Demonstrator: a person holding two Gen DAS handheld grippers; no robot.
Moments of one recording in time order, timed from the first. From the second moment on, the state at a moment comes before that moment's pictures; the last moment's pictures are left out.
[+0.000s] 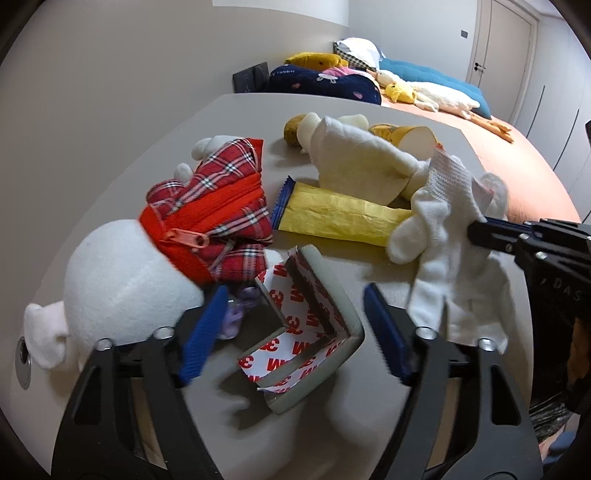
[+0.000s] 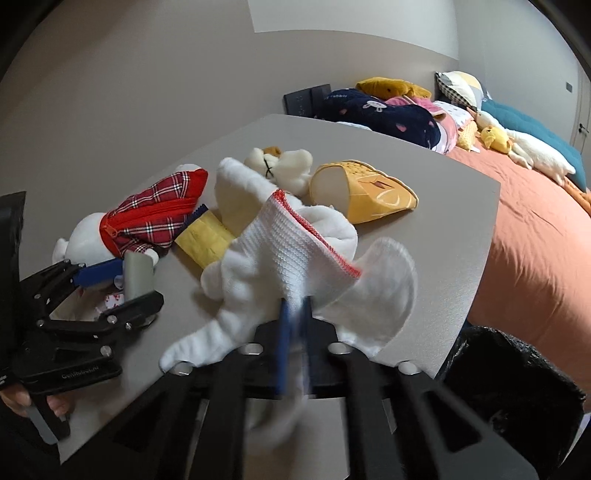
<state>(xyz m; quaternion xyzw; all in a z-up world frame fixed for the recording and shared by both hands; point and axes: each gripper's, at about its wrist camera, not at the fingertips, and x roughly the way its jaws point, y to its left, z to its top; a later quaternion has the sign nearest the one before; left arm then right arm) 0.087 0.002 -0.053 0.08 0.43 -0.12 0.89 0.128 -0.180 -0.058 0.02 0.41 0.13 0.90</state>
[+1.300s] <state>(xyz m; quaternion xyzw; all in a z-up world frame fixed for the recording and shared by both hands) 0.017 -0.060 0.007 0.08 0.36 -0.15 0.92 0.021 -0.266 0.033 0.12 0.30 0.13 0.94</state>
